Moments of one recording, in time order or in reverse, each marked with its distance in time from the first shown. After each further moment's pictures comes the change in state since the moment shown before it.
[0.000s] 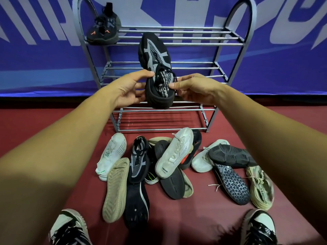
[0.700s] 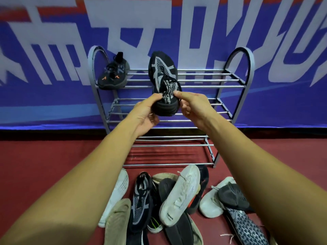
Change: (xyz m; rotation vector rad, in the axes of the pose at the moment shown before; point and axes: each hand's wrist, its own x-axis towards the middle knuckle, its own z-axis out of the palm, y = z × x) left_hand 0.032 0.033 0.026 -0.314 0.162 0.134; right_hand 0.037 -0.048 0.019 0.296 0.358 -0.276
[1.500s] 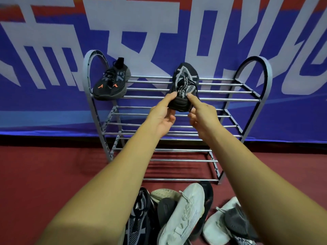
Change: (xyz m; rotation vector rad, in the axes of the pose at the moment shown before) left_hand 0.071 0.004 0.042 -0.260 0.051 -0.052; right_hand 0.066 0.015 -0.010 0.023 0.216 -0.037
